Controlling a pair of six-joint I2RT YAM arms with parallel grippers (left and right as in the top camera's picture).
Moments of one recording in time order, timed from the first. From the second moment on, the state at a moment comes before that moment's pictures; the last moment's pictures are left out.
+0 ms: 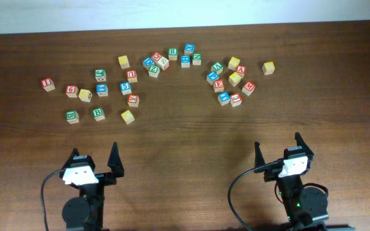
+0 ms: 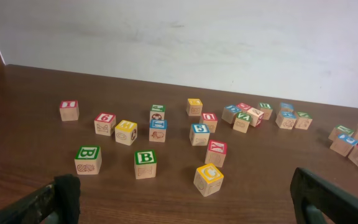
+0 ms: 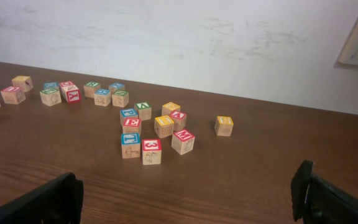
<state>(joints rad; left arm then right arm) 0.05 0.02 0.01 -0.08 -0.02 -0.12 0.16 0.01 0.01 -0.07 0.04 -0.08</state>
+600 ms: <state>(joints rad) 0.05 0.02 0.02 -0.09 0.05 -0.12 0.16 0.01 0.01 -0.07 0.04 -0.08</state>
